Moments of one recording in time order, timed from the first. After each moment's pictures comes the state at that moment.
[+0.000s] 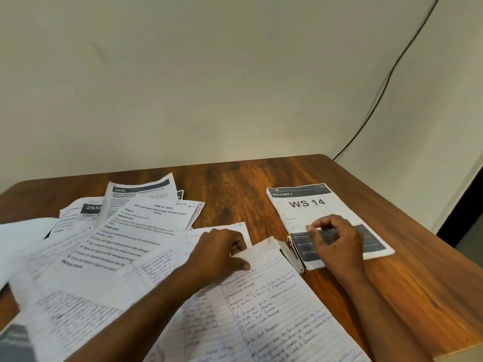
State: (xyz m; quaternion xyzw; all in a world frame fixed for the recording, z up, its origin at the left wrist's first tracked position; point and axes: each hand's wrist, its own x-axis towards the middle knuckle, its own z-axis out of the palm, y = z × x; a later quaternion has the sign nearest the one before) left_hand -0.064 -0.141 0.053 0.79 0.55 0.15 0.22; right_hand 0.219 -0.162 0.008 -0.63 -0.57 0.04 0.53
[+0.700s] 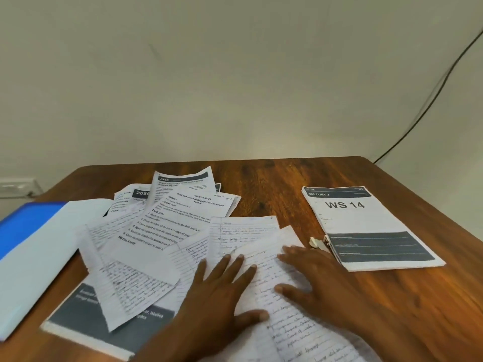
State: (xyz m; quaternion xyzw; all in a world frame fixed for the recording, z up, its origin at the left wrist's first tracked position) left_hand -0.134 -0.247 0.029 0.83 0.55 -0.02 0.09; right_hand 0.127 -0.224 0.034 -0.54 -0.83 0.10 0.12
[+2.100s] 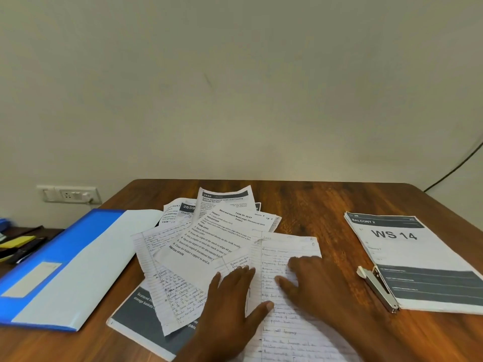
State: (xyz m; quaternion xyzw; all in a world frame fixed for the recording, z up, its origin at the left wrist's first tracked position) left_hand -0.188 -0.246 0.003 0.74 0.64 0.20 0.11; right_hand 0.016 -0.182 0.046 -0.60 -0.80 -0.03 0.07
